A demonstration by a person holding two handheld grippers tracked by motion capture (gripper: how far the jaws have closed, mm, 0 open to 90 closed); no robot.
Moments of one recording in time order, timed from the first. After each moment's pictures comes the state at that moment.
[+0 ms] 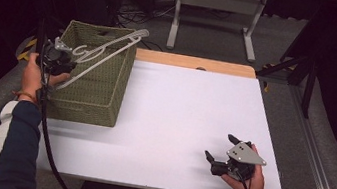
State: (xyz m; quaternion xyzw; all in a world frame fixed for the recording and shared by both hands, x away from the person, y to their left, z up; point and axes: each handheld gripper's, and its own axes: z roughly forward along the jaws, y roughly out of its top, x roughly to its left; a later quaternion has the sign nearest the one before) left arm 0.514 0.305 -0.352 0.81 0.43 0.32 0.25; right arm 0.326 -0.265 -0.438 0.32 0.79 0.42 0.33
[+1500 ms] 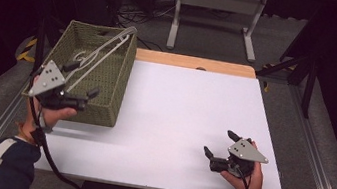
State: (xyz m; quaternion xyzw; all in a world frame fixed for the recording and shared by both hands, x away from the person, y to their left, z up) left arm 0.365 0.239 -0.327 0.73 0.24 0.35 0.53; right arm 0.330 -0.261 -0.430 0.32 0.77 0.45 0.33
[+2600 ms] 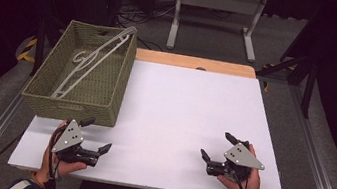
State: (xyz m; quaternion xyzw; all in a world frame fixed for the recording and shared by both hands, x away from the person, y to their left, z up) left arm 0.315 0.213 -0.439 0.78 0.26 0.26 0.51; right arm 0.318 -0.252 -0.431 0.30 0.76 0.45 0.35
